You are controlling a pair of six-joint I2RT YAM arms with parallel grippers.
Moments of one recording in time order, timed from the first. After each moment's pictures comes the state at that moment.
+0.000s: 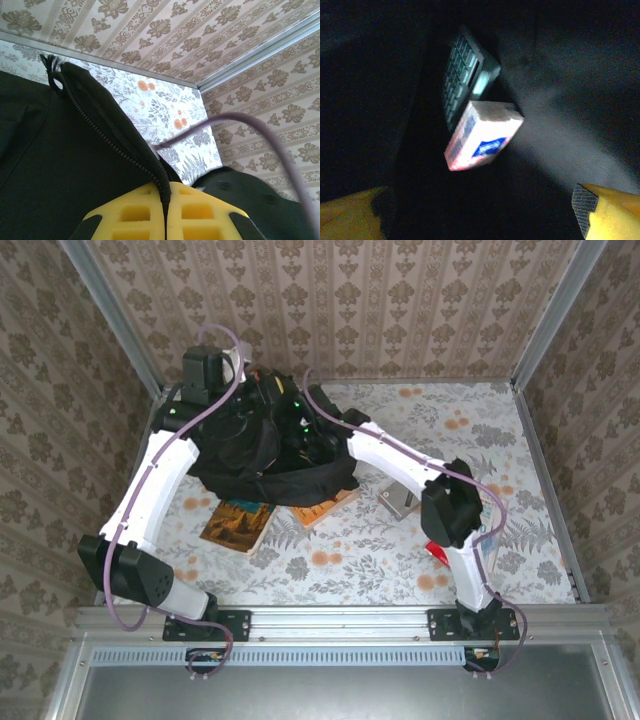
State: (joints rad) left arm -0.34 1.48 1.59 -0.56 0.46 -0.64; right arm 0.70 2.08 1.91 -0.61 -0.18 0.96
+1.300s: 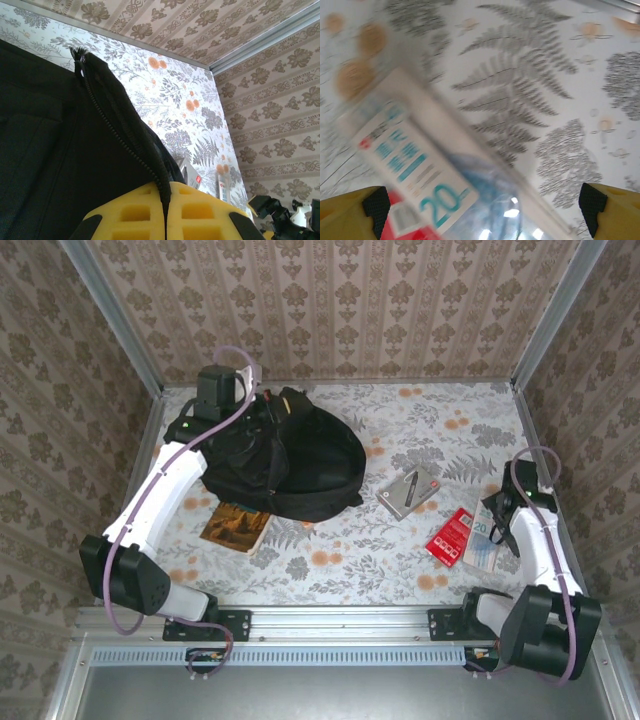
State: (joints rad) left arm -0.38 1.43 1.42 -0.50 0.43 -0.64; right arm -0.33 1.11 0.71 -0.85 0.31 0.89
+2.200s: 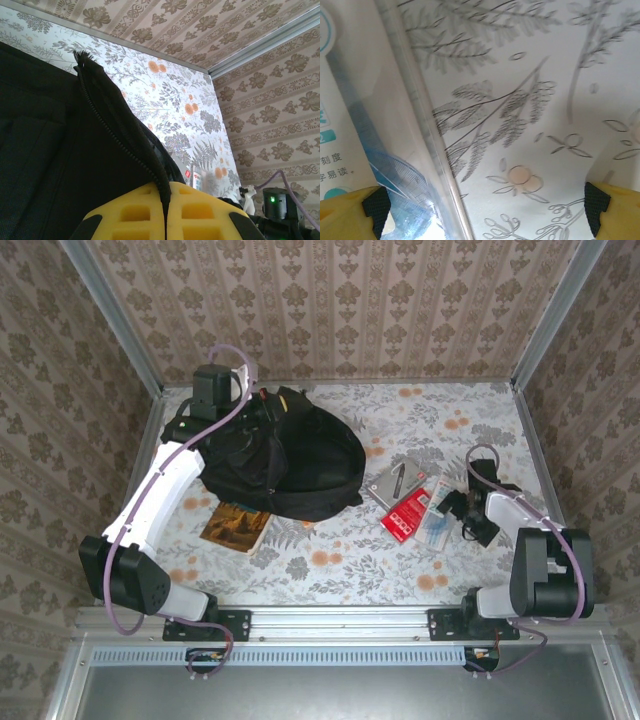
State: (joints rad) left arm -0.35 1.43 1.42 -0.49 0.46 -0.64; right arm -0.09 1.39 0.66 -0.60 0.01 0.68
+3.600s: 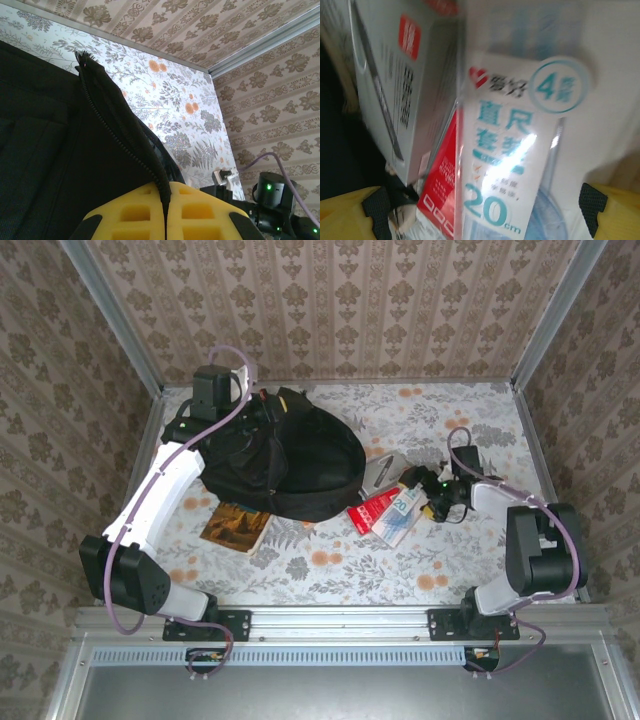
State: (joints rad) left arm -0.35 1.43 1.41 -0.48 0.46 -0.64; right arm 0.02 1.51 0.71 -0.26 -0.55 0.78
